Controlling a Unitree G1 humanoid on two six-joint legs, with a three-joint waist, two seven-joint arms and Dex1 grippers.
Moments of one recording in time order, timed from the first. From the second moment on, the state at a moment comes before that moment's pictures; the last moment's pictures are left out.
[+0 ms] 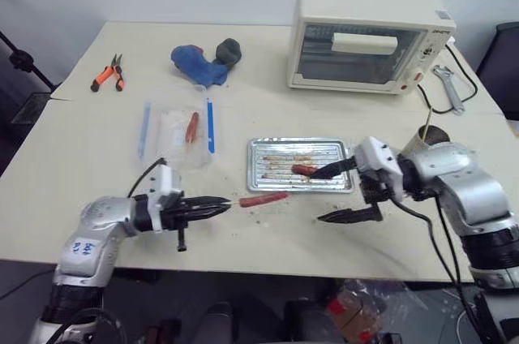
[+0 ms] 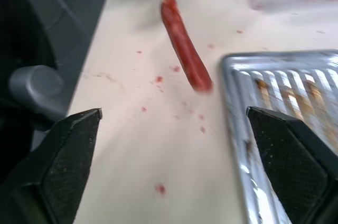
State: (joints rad) left arm -0.16 0.60 0.13 -0.17 -0.52 0.32 -1.13; right arm -0.50 -0.78 0.02 -0.09 0.38 0.37 1.43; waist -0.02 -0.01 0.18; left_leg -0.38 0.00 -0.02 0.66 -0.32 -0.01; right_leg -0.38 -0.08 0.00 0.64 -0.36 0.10
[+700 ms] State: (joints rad) left arm -0.49 0.21 0.30 0.06 -0.34 0.26 -0.16; right arm -0.15 -0.39 -0.21 -0.36 0.57 0.04 1.00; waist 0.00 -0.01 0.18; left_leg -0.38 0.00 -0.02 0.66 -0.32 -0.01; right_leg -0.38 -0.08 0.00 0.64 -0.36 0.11
